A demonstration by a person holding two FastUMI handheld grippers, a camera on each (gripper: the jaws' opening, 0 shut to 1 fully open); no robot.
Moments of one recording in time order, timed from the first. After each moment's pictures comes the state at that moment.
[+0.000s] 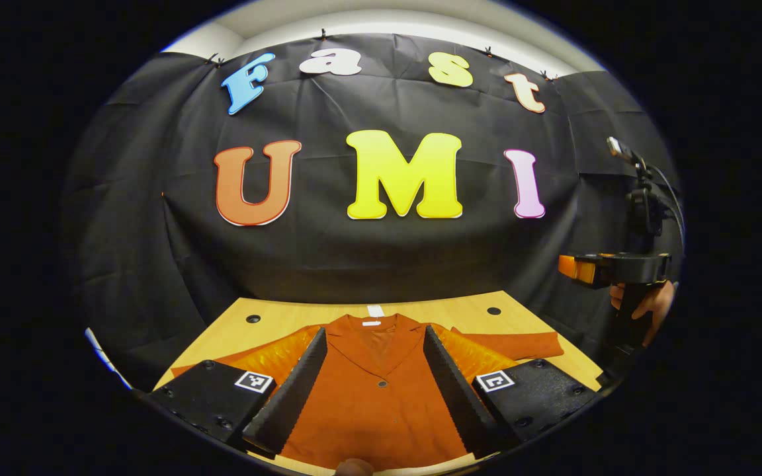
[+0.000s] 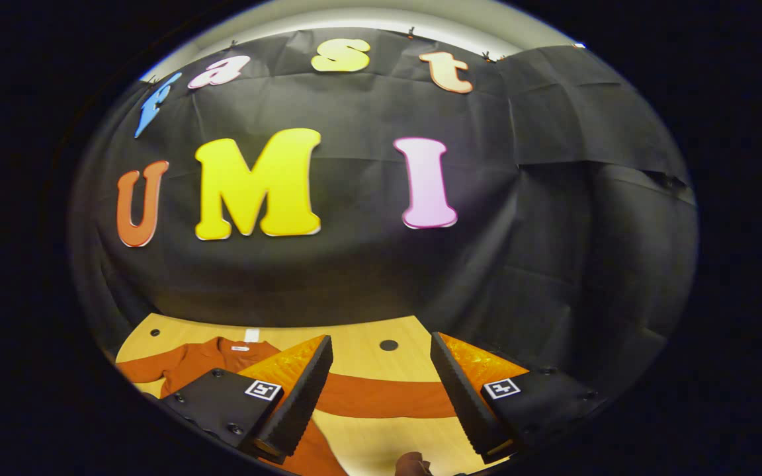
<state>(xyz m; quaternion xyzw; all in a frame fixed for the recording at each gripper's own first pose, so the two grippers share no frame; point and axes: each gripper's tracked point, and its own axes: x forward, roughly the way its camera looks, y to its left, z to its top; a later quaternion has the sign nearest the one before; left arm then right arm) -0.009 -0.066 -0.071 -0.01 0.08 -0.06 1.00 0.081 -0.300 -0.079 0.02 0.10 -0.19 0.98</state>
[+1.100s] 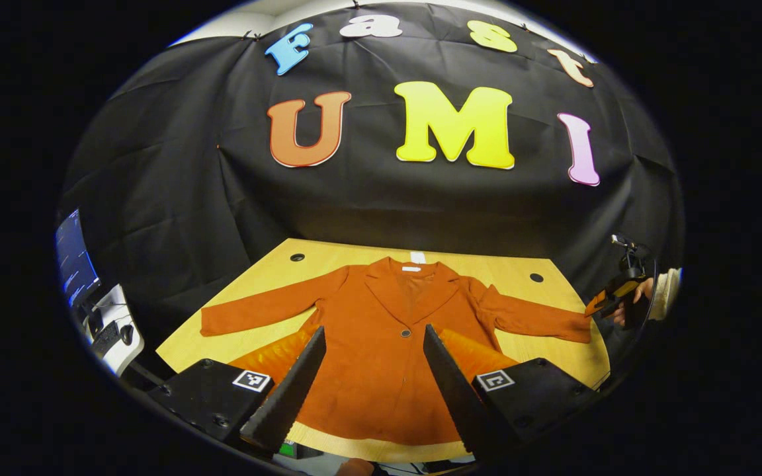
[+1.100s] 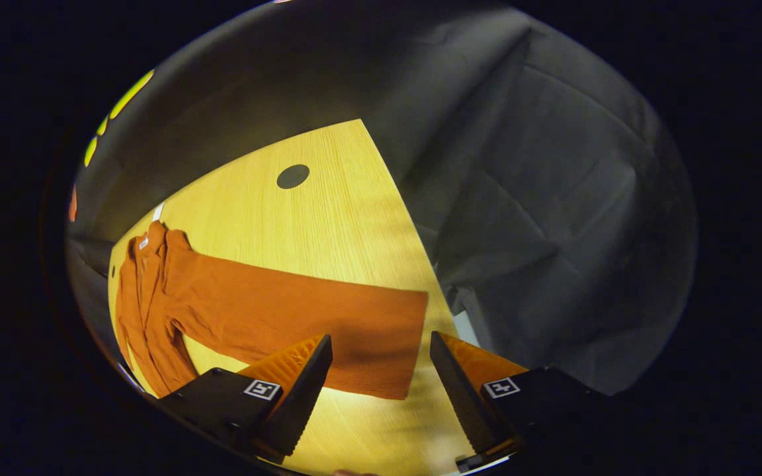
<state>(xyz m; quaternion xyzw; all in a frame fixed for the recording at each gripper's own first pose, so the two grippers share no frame) -0.043 -0.058 -0.140 -0.03 0.19 0.10 0.98 0.146 -0.475 -0.345 0.14 0.52 -0.15 0.83</state>
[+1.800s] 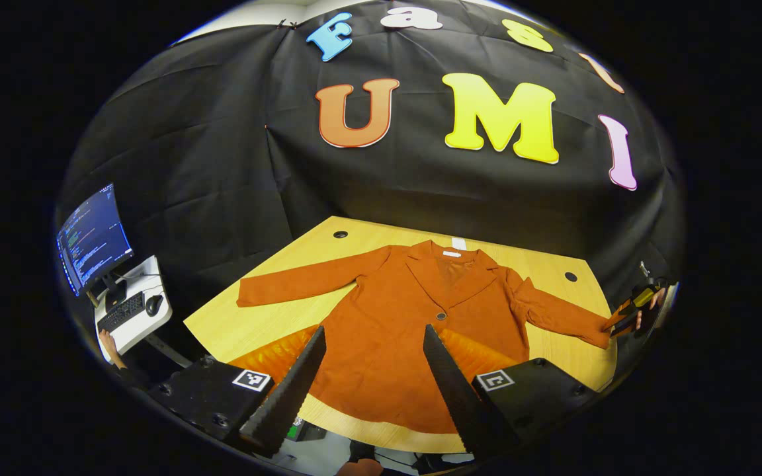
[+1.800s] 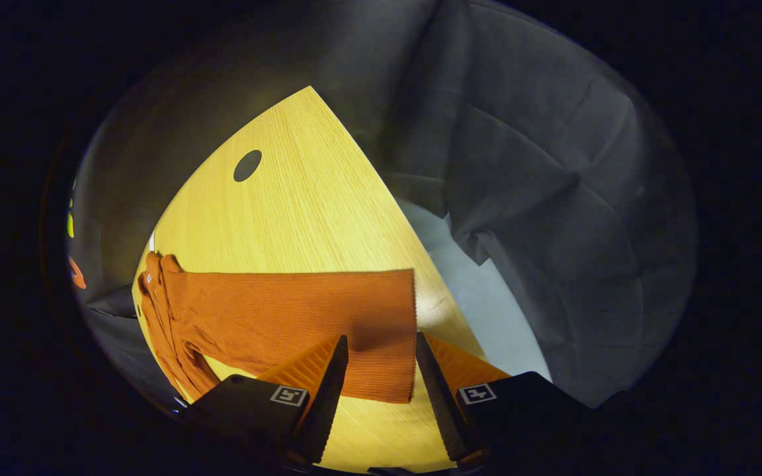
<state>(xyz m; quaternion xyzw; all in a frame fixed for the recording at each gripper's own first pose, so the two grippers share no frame) -0.075 -0.035 -0.149 -0.04 0.22 0.17 0.96 0.141 -0.486 -0.382 0.24 0.57 -0.16 0.77</state>
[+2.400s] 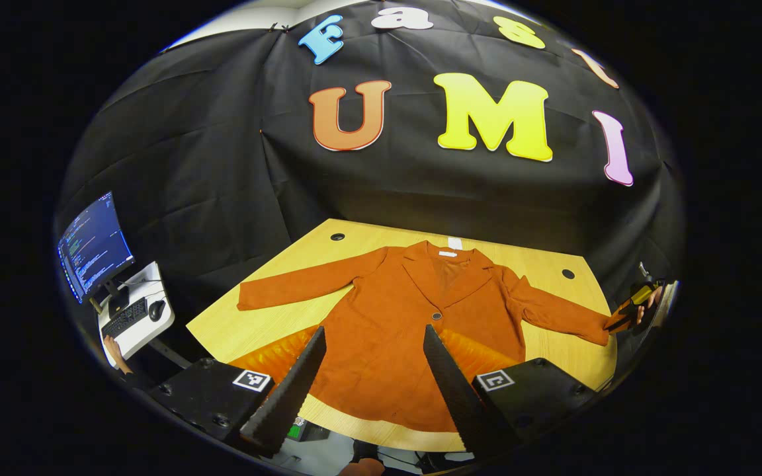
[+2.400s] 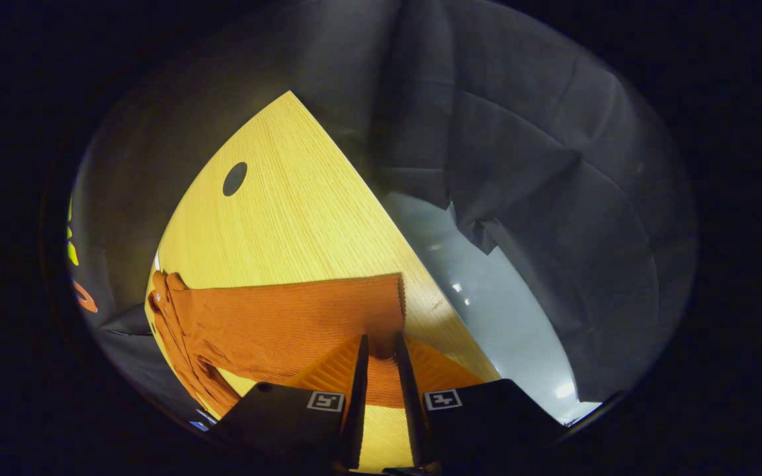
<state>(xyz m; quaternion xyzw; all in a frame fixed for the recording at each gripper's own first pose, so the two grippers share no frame) -0.077 -0.043 -0.141 -0.03 0.22 0.17 0.96 0.142 -0.494 -0.390 0.28 0.57 -0.17 0.76</state>
